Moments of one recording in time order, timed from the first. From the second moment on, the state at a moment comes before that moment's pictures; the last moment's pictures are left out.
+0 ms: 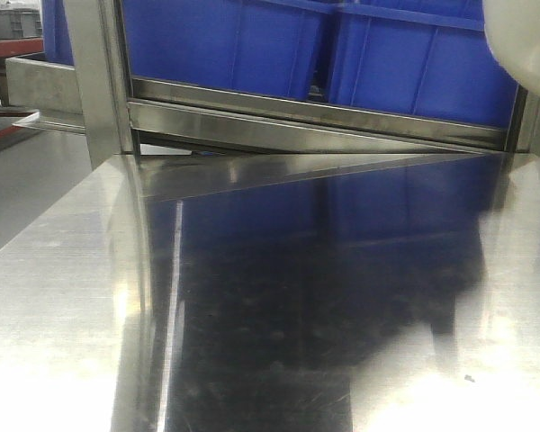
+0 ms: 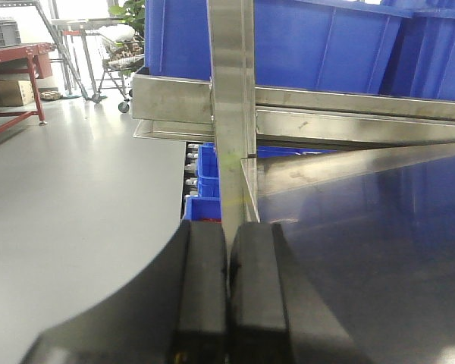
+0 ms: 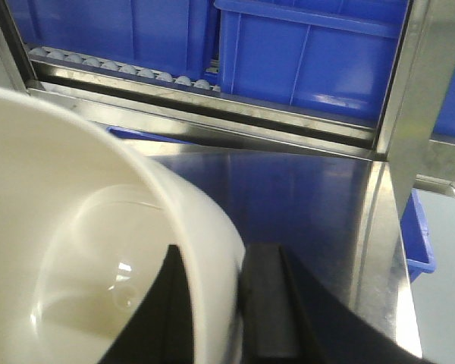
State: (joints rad) left arm -0.16 -0.01 0.01 -0.07 0.08 0.10; right arm 0.28 0.54 -0.65 -0.16 0.44 0.26
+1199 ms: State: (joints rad) left arm -0.16 -0.01 0.01 -0.07 0.08 0.10; right arm 0.28 0.54 -0.65 -0.16 0.44 0.26
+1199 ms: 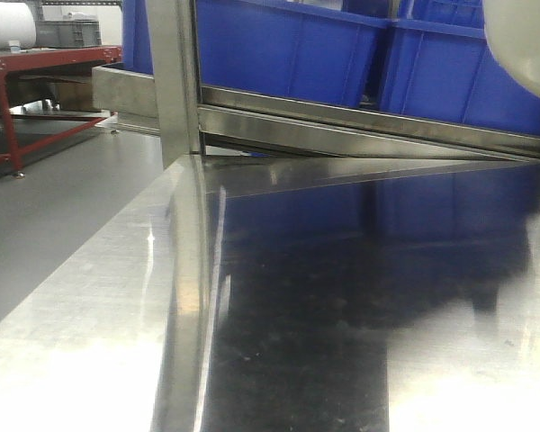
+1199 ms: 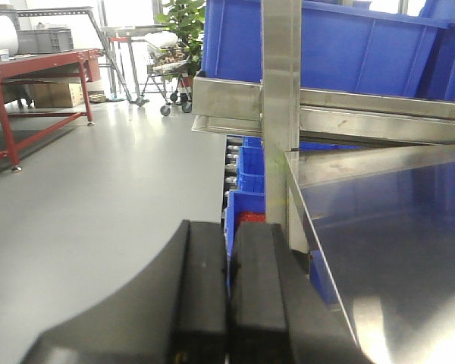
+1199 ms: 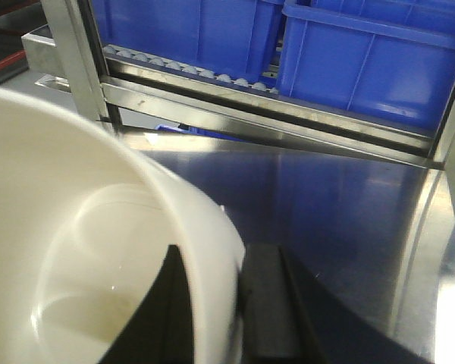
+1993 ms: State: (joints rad) left arm -0.16 -0.01 0.01 -0.07 0.08 0.10; right arm 0.28 0.54 -0.65 -0.16 0.44 0.26
